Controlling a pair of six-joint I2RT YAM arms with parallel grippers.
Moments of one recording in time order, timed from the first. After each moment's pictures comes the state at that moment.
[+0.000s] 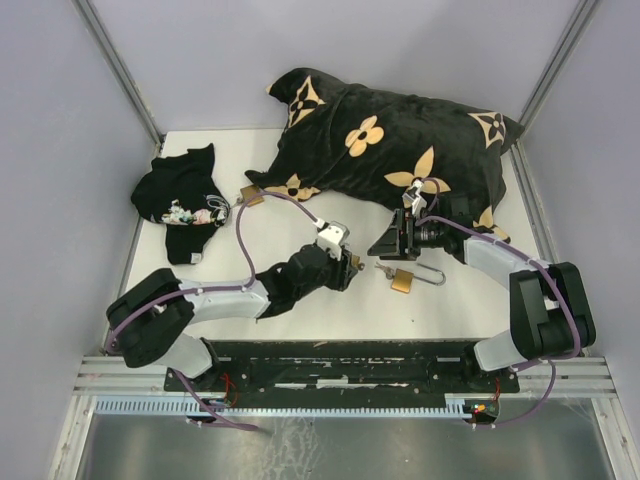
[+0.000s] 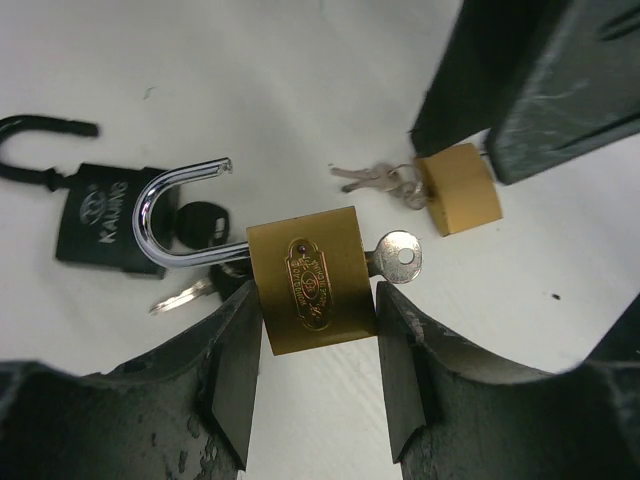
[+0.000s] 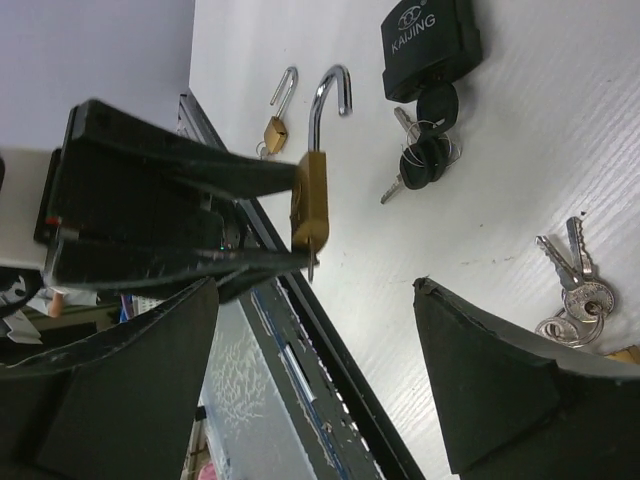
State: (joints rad) left arm -0.95 1.46 0.63 0.39 -0.19 -0.35; right arm 0.19 1.48 0.75 -0.06 -0.99 0.46
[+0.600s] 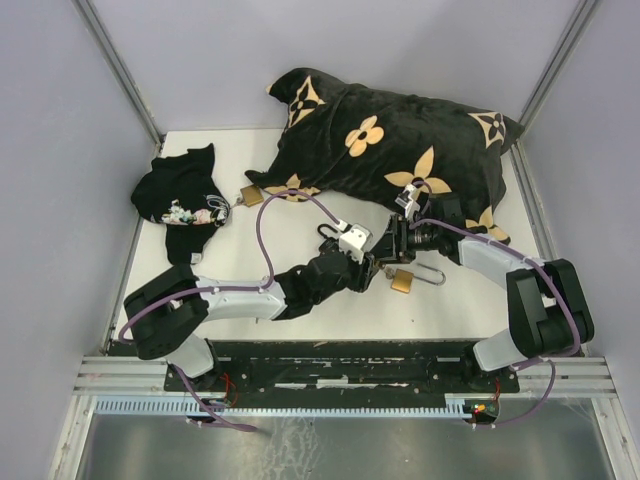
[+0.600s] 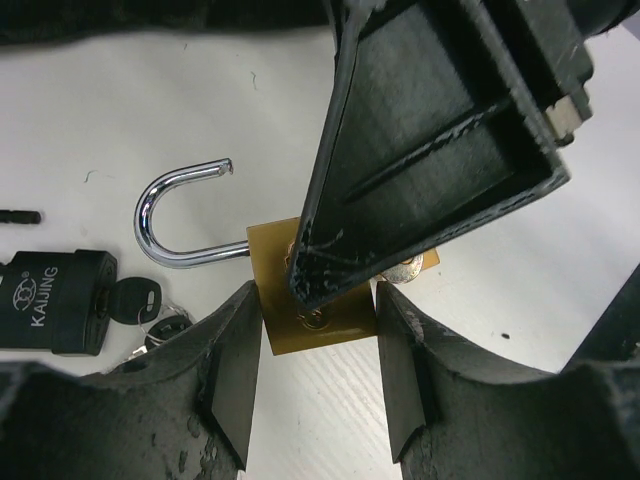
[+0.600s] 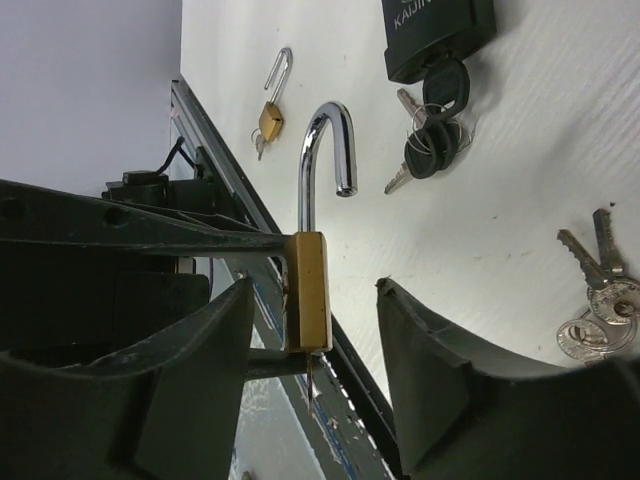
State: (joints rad) left arm -1.09 1.56 0.75 0.47 -0.28 -0.29; right arm 0.24 1.49 0.75 -0.07 -0.96 0.49
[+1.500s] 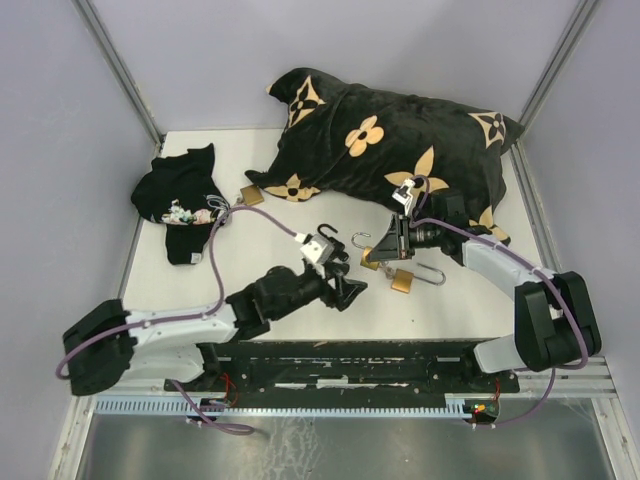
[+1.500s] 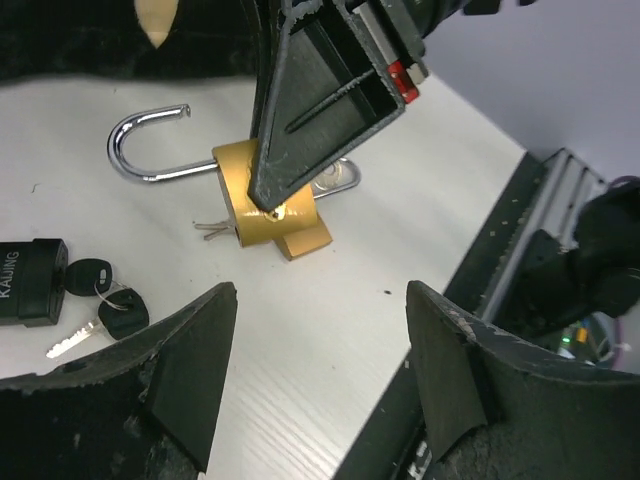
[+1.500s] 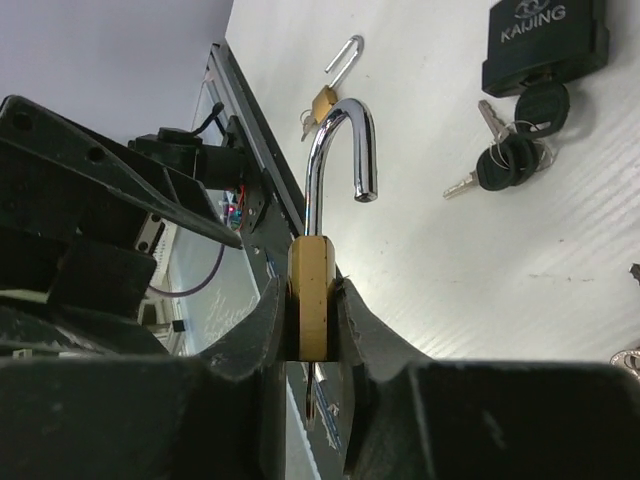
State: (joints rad) left arm -1.11 1.24 0.54 0.54 -0.15 -0.35; right arm 0.26 1.43 0.77 -0.09 -1.05 0.43
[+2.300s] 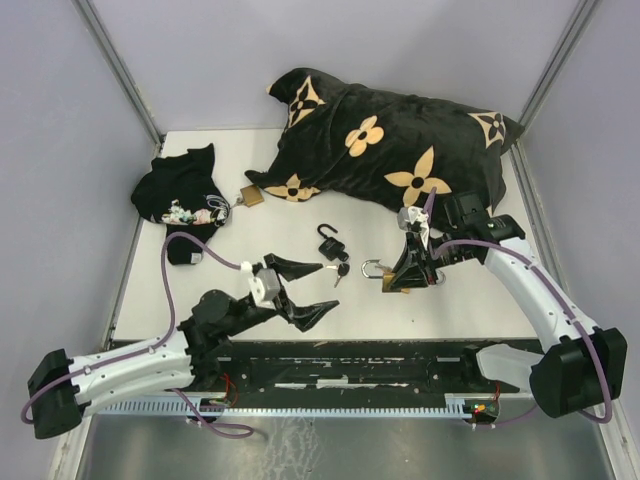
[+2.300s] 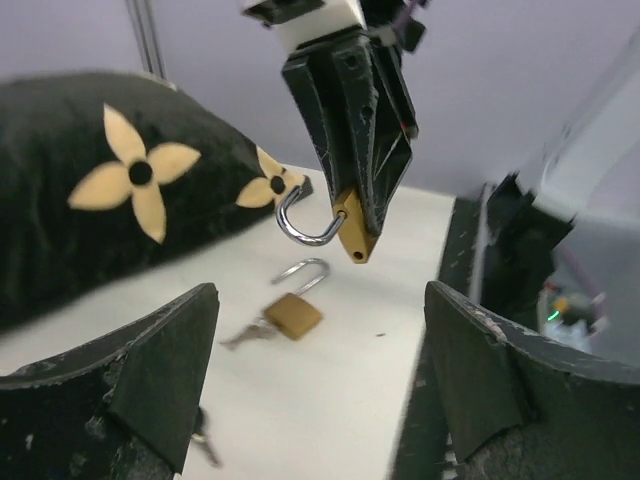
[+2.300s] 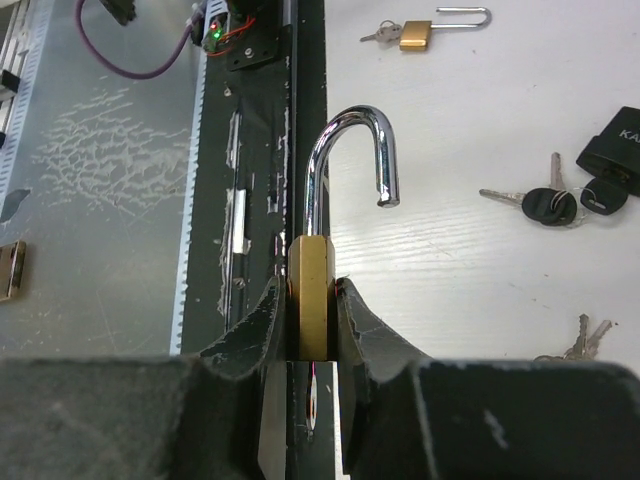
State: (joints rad) left arm -1.07 0.65 0.24 0.67 0.06 -0.15; right arm 0.26 1.18 0.97 -0.96 -1.19 -0.76
